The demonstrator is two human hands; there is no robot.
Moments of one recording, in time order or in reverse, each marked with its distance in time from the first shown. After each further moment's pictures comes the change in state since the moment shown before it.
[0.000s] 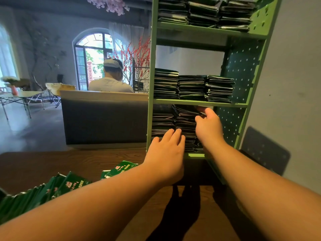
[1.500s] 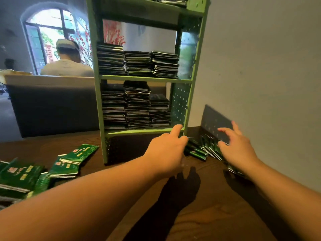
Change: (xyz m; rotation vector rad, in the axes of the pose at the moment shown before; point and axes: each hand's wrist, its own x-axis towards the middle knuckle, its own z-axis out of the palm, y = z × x) left_hand 0.000 0.129 0.013 -0.150 0.023 0.155; right_hand -0.066 0.128 -0.207 -0.708 -0.100 0.033
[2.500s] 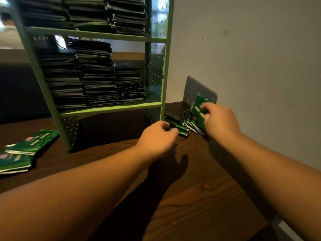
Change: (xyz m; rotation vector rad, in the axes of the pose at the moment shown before) left_hand 0.032 0.035 0.063 -0.987 -0.198 -0.499; right_hand 0.017 0.029 0.019 -0.199 0.097 0.004
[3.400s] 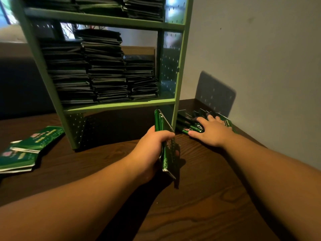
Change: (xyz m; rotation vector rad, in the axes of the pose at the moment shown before) left_hand -0.007 -0.035 -0.022 -0.813 -0.154 -0.238; right_hand 0.046 0.022 0.102 -0.152 -0.591 -0.023
